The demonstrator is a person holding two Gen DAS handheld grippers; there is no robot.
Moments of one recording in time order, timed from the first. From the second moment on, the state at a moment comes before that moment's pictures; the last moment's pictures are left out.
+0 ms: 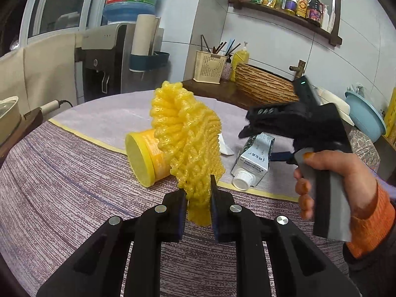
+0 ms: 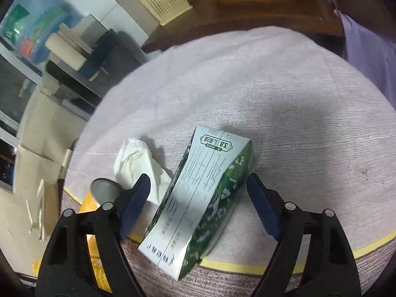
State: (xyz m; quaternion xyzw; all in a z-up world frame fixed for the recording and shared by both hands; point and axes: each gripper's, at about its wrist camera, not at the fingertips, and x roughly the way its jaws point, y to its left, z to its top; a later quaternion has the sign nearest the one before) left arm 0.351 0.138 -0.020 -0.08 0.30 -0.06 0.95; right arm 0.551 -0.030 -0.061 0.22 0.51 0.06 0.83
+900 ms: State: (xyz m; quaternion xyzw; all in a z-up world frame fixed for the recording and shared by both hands) left arm 0.332 0.093 -0.019 0.02 0.25 -0.08 0.96; right arm 0.375 -0.162 -0.009 0.25 0.41 0.18 0.86
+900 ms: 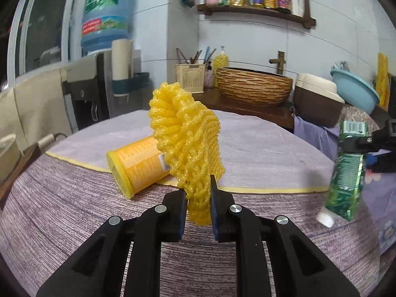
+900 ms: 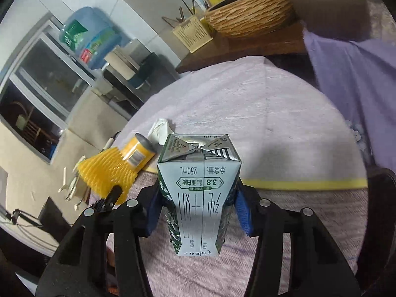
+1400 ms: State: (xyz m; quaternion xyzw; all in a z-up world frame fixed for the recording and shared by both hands) left arm 0.216 -0.009 -0.002 0.00 0.26 -0.22 0.94; right arm 0.231 -0.291 -0.001 0.23 0.30 0.10 0.92
